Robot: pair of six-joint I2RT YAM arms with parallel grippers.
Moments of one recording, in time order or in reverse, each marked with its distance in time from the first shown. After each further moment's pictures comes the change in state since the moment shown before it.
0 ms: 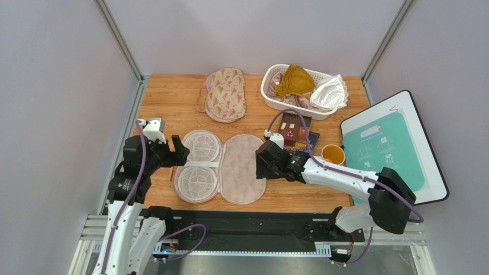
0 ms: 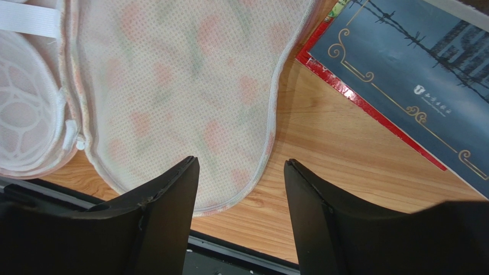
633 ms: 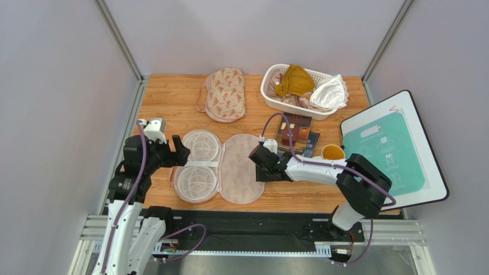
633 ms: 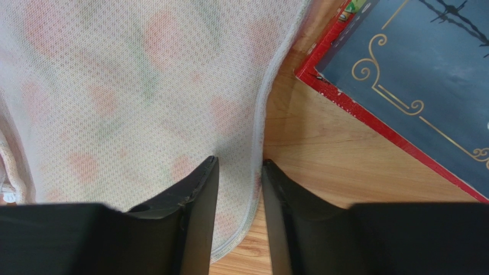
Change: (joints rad) left arm 0.000 0.006 -0.002 0.000 0.016 0.001; right arm -0.001 0.237 -0.014 0.123 0.015 0.042
